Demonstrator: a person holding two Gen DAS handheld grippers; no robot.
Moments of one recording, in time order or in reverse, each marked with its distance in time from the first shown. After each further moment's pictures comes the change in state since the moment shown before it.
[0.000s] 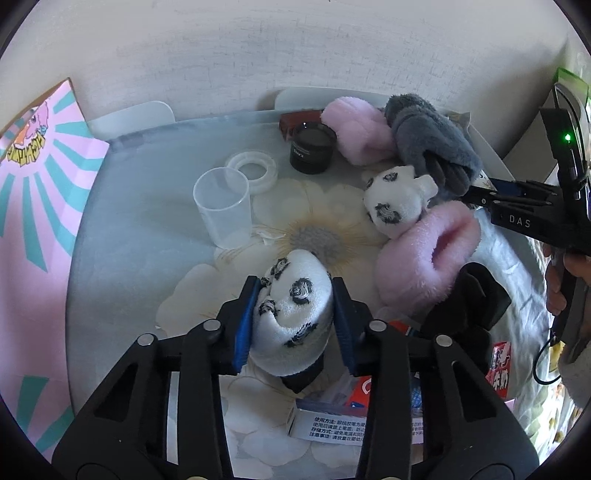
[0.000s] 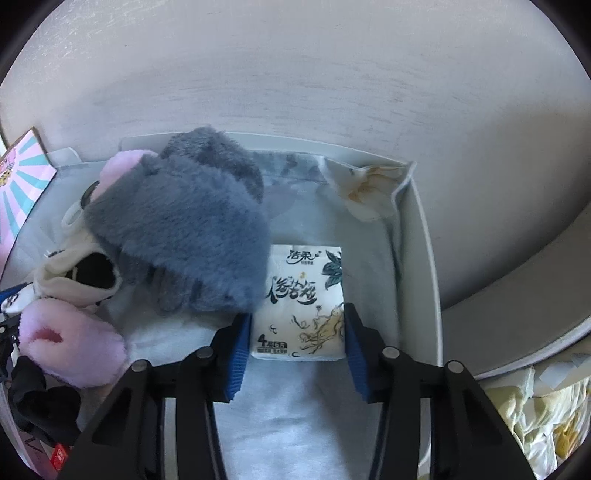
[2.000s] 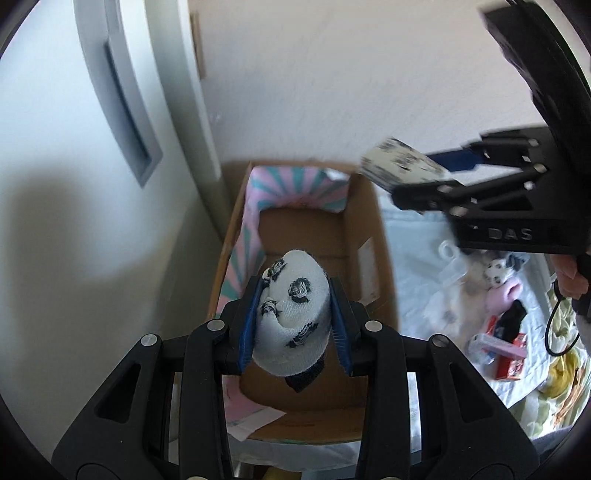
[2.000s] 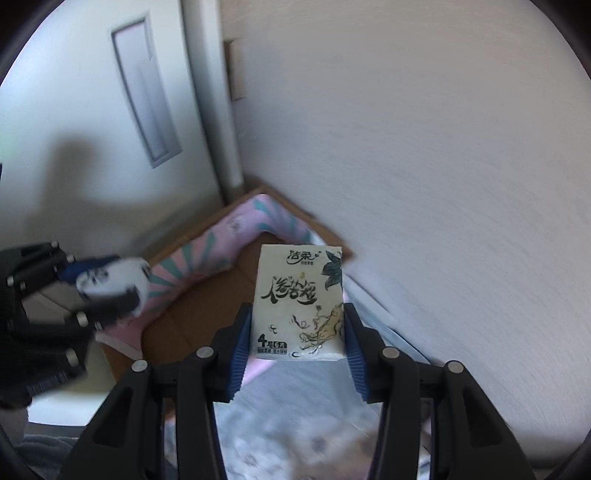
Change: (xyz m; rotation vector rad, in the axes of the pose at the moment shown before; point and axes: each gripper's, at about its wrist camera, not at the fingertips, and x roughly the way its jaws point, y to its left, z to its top) left arm -0.207 0.228 0.016 -0.184 -0.070 0.240; right arm -0.143 0.371 0.177 -0.580 -0.032 0.401
